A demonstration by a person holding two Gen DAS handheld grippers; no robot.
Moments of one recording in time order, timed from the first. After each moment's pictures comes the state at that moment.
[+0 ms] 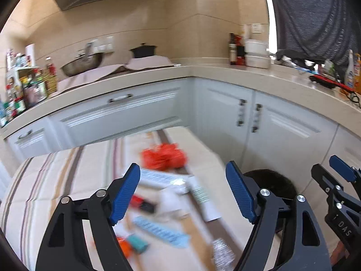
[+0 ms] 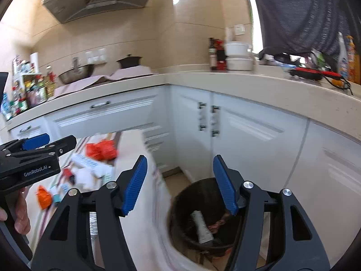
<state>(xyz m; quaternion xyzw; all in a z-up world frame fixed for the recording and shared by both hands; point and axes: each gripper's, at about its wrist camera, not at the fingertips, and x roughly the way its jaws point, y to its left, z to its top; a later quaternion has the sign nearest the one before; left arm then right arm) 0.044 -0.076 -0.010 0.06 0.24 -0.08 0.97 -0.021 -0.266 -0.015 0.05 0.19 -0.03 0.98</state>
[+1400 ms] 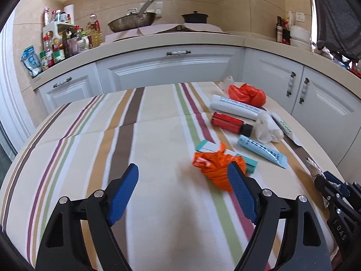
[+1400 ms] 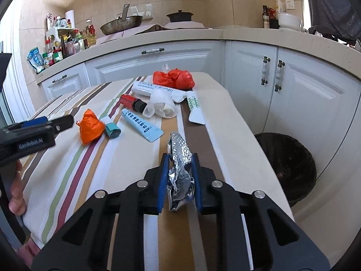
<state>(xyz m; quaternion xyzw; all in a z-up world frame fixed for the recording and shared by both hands) 0.003 0.045 -0.079 0.03 0.32 0.01 0.95 -0.037 -0.155 -0.093 0.02 0.29 0.07 0.95</state>
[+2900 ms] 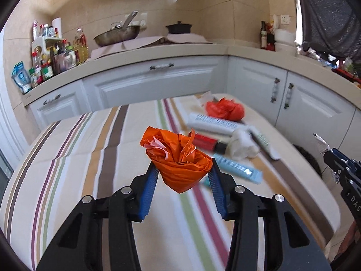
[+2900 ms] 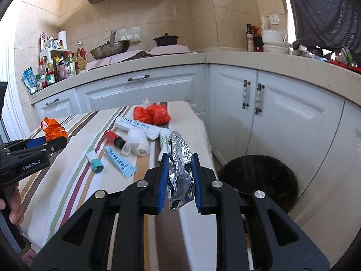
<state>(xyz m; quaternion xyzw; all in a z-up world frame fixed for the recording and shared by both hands) 0.003 0.019 -0.049 0.04 0.29 -0.03 0.96 -0.043 -0.198 -0.050 0.03 0.22 0.03 0.97</state>
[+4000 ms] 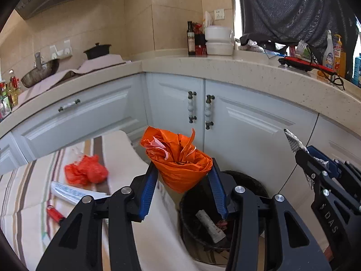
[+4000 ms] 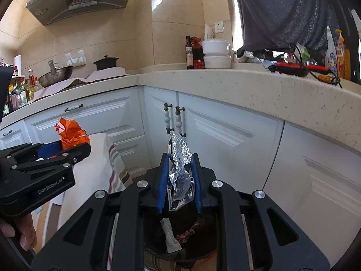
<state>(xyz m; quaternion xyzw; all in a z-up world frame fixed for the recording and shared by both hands) 0.081 -0.216 -0.029 0.08 0.26 -0.18 0.94 0.009 -0.373 -0.033 0.06 0.19 -0.09 0.98</state>
